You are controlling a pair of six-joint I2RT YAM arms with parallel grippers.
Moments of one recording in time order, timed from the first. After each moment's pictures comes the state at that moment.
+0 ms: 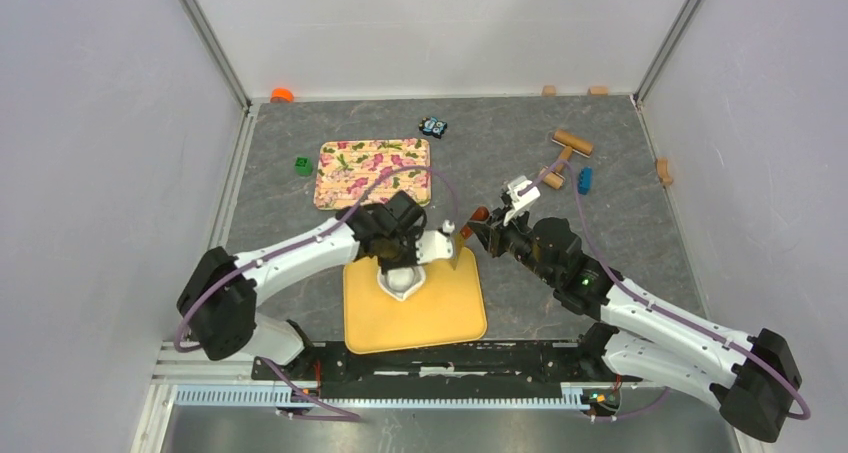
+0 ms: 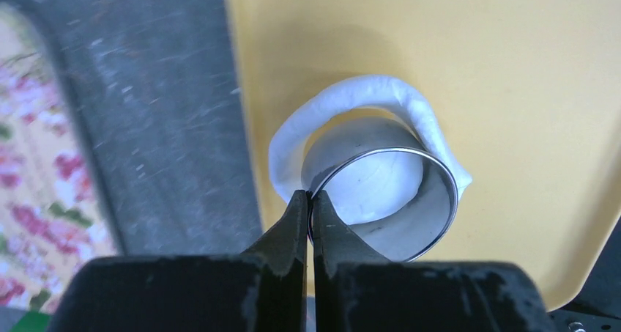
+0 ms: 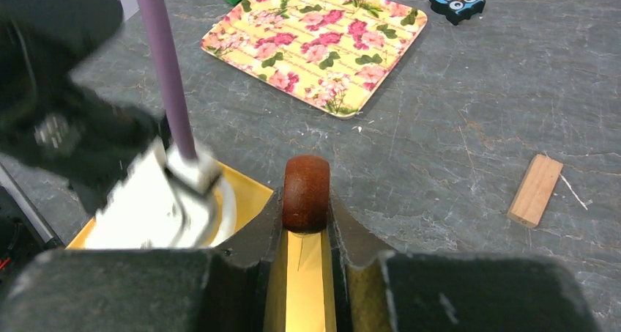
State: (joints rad) left arm -0.85 1.44 0.94 -0.69 0.09 0.69; right arm 0.86 0.89 0.54 0.17 0.17 0.20
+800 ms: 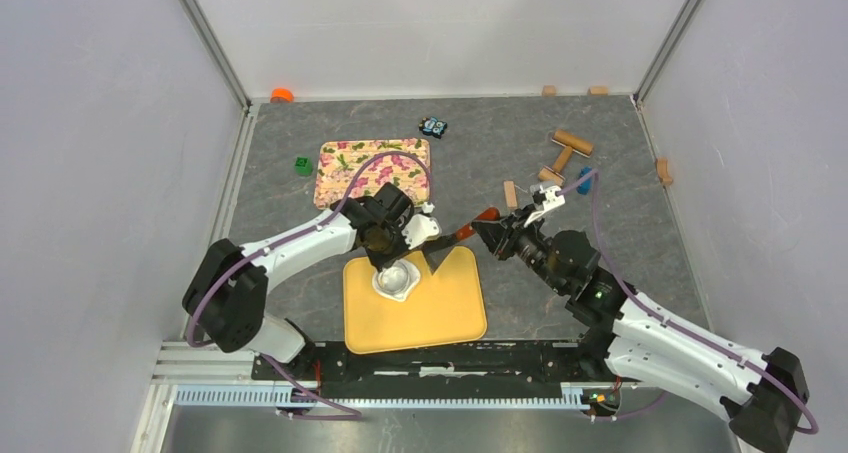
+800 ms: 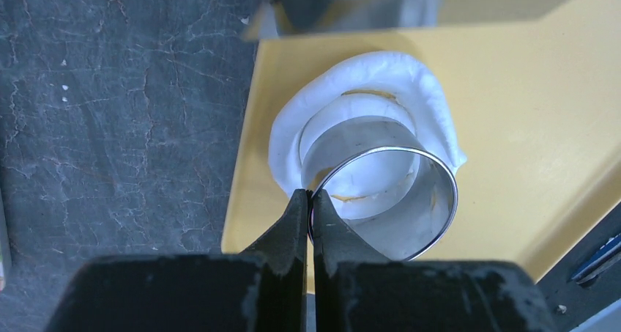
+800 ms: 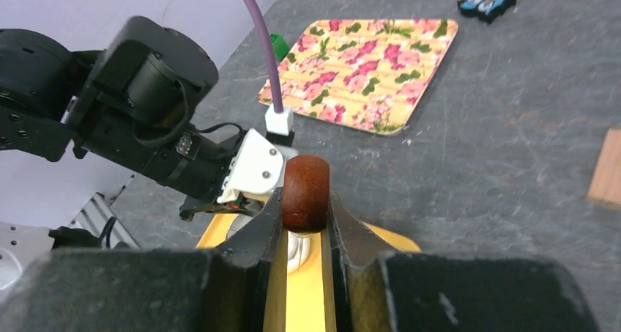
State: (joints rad) left arm -0.70 1.48 0.96 -0.72 0.13 0.46; right arm 0.87 0.75 0.50 0.20 0.20 0.43
